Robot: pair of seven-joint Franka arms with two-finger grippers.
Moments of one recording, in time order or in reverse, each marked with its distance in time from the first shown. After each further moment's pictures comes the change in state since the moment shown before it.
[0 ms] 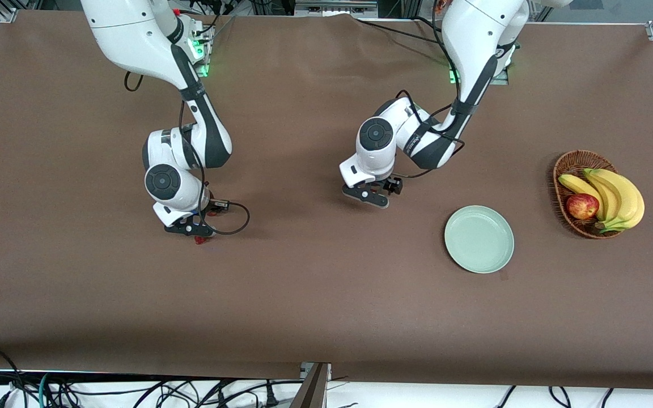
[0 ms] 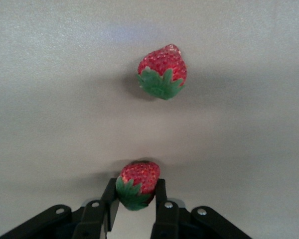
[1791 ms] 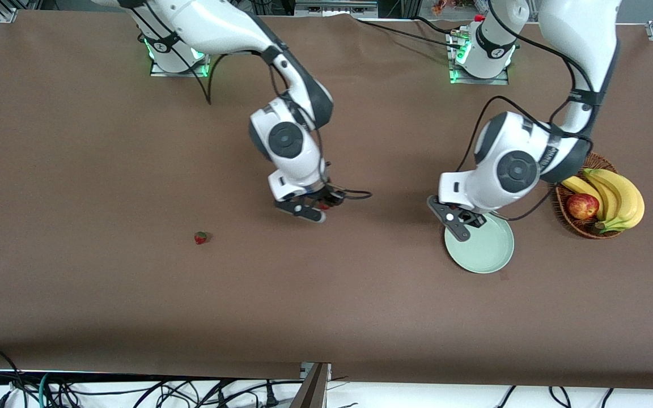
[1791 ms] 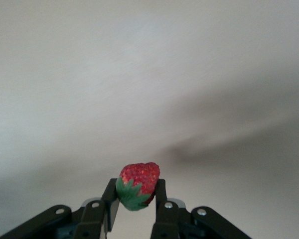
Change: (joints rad) left arm 0.443 -0.174 -0.043 0.024 -0.130 -0.232 1.047; right arm 0.221 0.228 0.225 0.530 0.024 0.074 0.778
